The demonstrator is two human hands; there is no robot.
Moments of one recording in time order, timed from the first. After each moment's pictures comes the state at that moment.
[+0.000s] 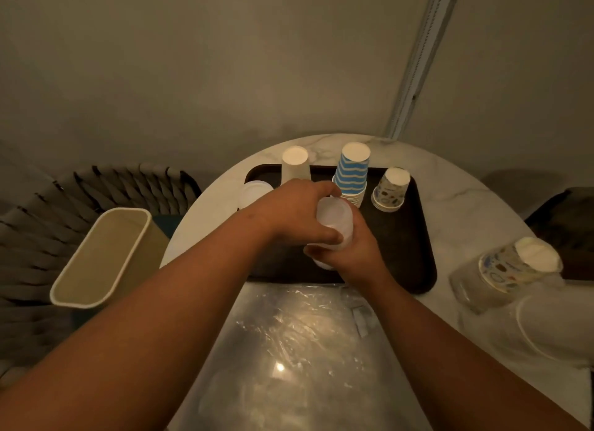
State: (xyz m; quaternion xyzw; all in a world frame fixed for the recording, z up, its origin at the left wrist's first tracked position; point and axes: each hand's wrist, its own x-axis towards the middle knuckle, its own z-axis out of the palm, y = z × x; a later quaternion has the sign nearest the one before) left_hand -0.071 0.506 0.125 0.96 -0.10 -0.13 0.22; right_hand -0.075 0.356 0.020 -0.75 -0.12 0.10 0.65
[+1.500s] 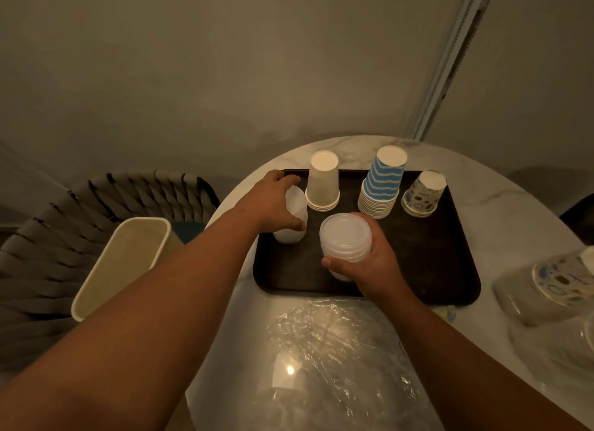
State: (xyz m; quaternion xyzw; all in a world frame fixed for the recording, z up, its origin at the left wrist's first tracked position) left_hand -0.035 0.608 0.073 0.97 0.05 -0.13 0.19; right_hand -0.079 0.390 0.006 -0.76 -0.10 0.07 0.64
